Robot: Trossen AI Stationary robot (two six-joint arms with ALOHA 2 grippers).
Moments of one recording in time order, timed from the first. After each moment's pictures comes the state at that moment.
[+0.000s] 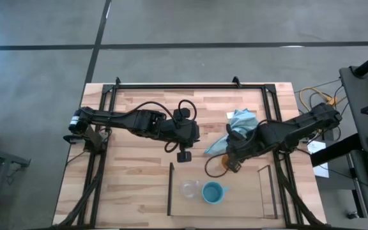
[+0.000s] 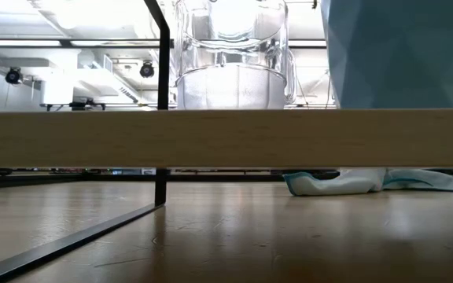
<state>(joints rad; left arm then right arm) -0.16 1.76 1.92 -0.88 -0.24 -0.07 0.37 1.44 1.35 -1.27 0.10 1.08</state>
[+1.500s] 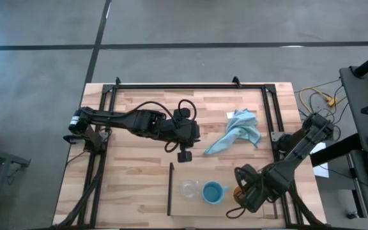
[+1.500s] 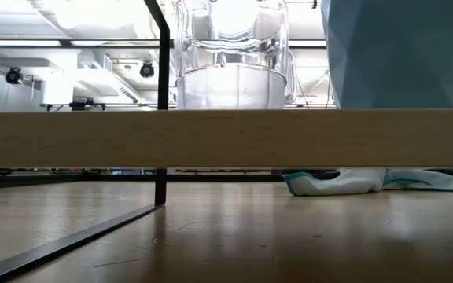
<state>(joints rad) -0.17 1.76 1.93 -0.87 -0.24 -0.07 0.79 1.63 1.45 -1.31 0.00 1.73</state>
